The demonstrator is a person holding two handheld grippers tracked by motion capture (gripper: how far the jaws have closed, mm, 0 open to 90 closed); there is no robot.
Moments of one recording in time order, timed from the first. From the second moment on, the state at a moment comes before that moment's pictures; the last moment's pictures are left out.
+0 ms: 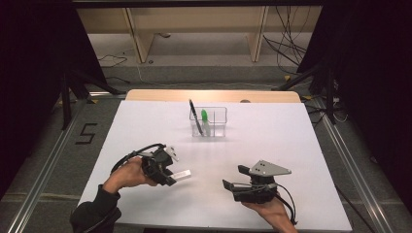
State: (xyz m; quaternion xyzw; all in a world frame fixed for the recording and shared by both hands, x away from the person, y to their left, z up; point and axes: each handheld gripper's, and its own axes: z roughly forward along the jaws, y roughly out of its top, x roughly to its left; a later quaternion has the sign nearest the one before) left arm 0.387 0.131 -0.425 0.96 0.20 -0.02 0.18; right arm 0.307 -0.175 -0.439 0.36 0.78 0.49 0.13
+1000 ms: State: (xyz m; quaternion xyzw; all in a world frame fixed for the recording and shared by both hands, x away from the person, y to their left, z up) left arm 0.375 0.055 -0.416 0.97 0.15 -0.05 0.18; right arm 0.268 -0.122 -0.455 0.18 0.85 0.40 0.31
